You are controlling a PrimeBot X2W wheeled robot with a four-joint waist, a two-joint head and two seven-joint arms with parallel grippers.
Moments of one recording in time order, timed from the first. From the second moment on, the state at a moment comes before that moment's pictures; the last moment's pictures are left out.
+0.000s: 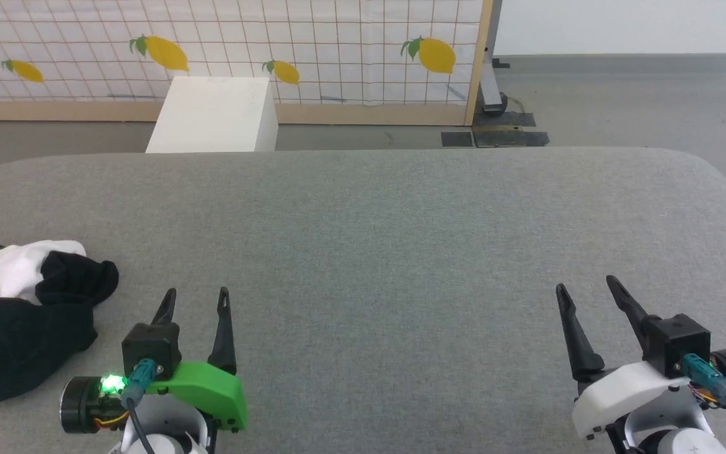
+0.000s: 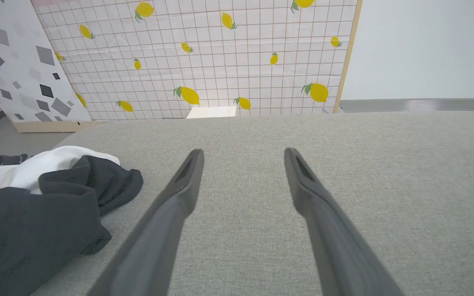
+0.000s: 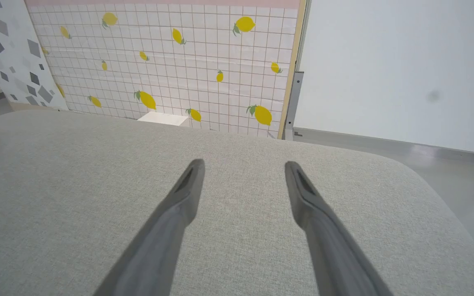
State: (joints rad) left arm -0.01 0.06 -0.02 0.03 -0.02 0.01 -0.02; right arm 0.02 -0.05 -0.01 0.00 0.02 0.13 -0.02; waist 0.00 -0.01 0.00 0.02
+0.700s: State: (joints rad) left arm -0.01 0.06 -0.03 0.06 -0.05 0.05 -0.07; right arm 0.02 -0.05 -0.01 0.03 0.04 0.13 -0.05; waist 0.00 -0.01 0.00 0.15
